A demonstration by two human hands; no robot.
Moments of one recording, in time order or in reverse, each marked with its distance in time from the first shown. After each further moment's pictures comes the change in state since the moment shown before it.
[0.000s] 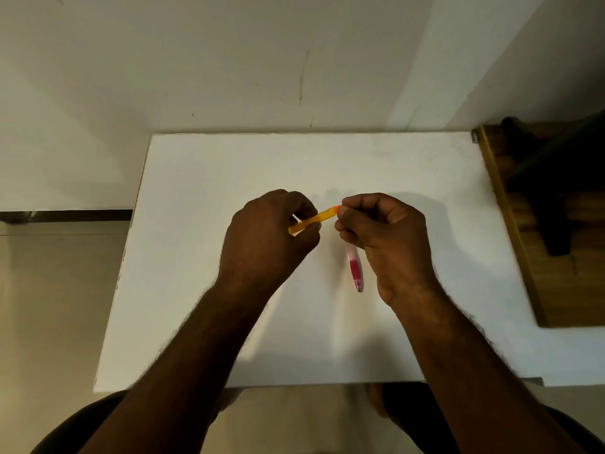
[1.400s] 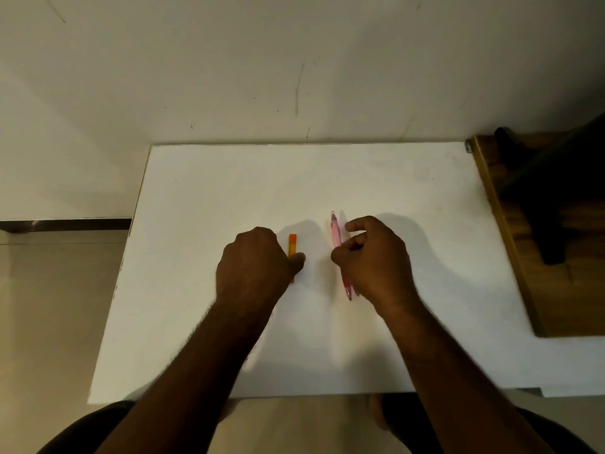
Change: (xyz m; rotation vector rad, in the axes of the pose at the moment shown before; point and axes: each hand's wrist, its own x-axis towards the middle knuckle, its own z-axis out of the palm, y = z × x) left_hand 0.002 -0.024 0.028 0.240 -0.191 -0.471; right_hand 0.004 0.016 -0.001 -0.695 -0.035 0.032
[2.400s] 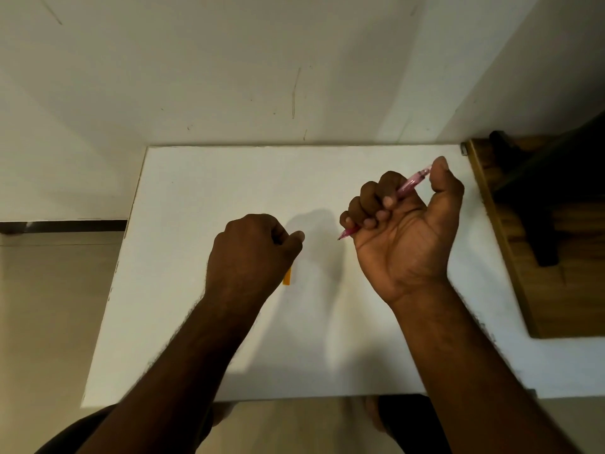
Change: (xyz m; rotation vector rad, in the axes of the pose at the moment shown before) left_hand -0.006 0.007 -0.020 -0.144 0.170 0.129; right_hand -0.002 -0.038 -0.041 1.530 -0.296 -0.080
